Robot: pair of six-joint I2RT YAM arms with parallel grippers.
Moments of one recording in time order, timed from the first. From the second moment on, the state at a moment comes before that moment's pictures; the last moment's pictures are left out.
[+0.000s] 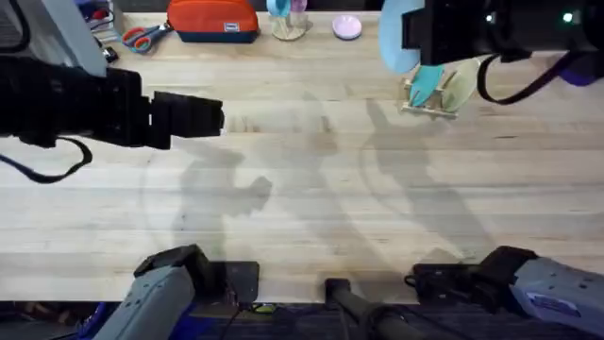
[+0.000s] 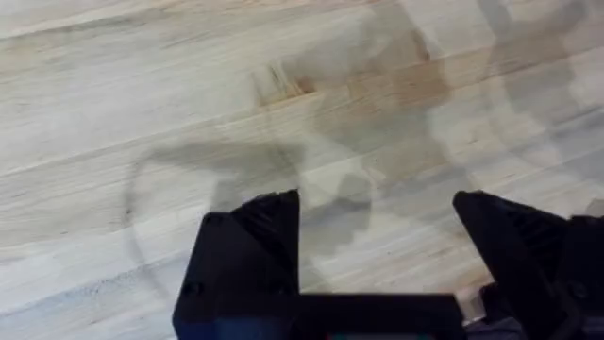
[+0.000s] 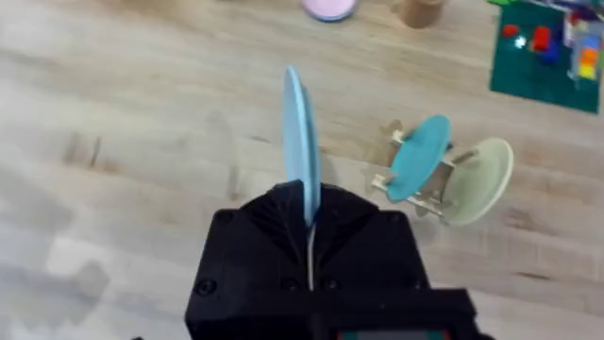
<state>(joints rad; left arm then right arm) 0.28 0.99 1.26 -1.38 0.47 0.38 0.61 1.25 1.40 -0.94 0.35 0.28</state>
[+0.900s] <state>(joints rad) 0.28 0.99 1.26 -1.38 0.47 0.38 0.40 1.25 1.40 -1.09 0.49 0.45</state>
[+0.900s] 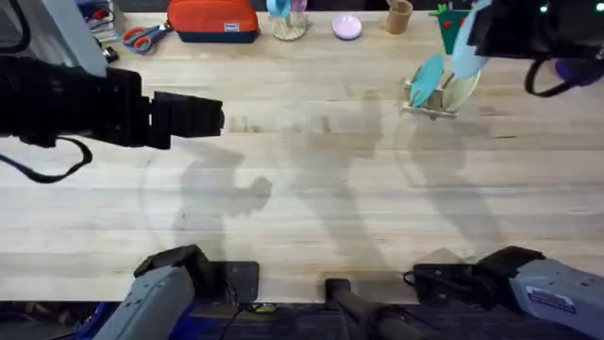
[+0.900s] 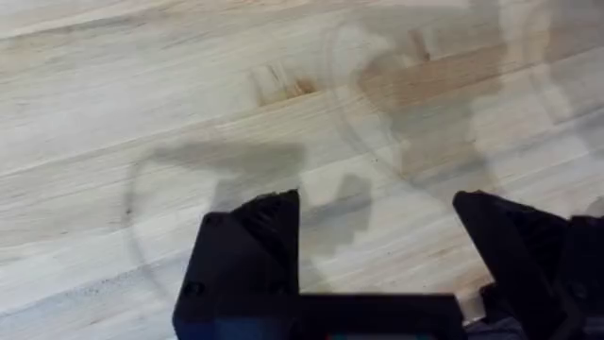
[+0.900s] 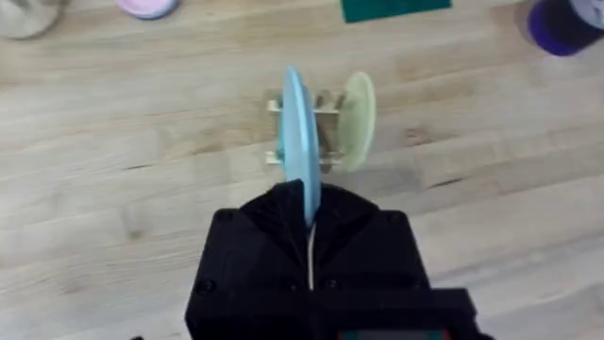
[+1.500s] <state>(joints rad) 0.28 0.99 1.26 -1.38 0.47 0.38 0.18 1.28 1.40 -1.16 0.39 0.42</state>
